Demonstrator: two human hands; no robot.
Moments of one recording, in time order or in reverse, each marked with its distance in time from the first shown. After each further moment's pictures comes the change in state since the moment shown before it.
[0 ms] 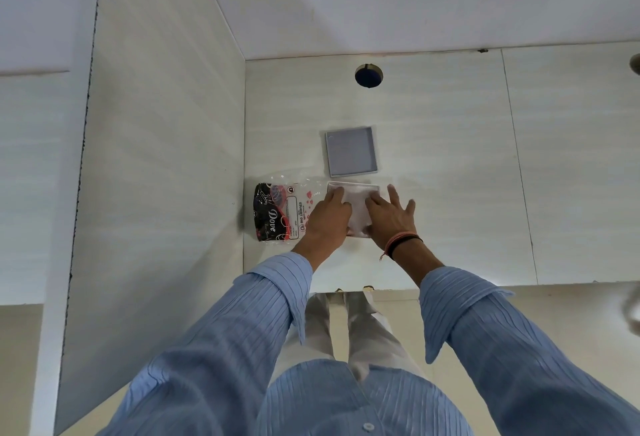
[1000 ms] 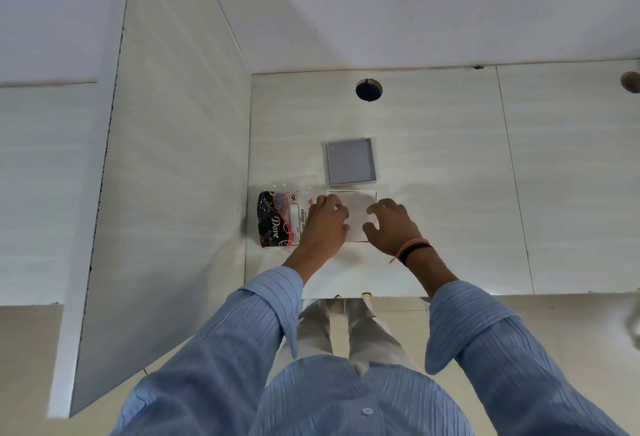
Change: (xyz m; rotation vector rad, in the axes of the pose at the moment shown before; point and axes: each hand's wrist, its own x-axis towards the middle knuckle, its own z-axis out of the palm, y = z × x) left_hand -0.014 -0.001 -0.009 -0.161 0.149 -0.033; right_hand -0.021 0.010 -0.024 0.433 0.077 0.024
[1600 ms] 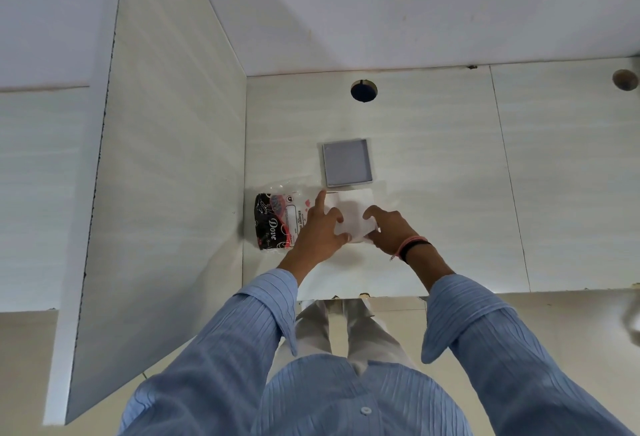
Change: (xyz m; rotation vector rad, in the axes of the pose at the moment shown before) left_hand -0.008 -0.008 0.008 -0.300 -0.102 -0.105; right_hand 0.003 0.011 -0.001 0.124 -0.143 0.028
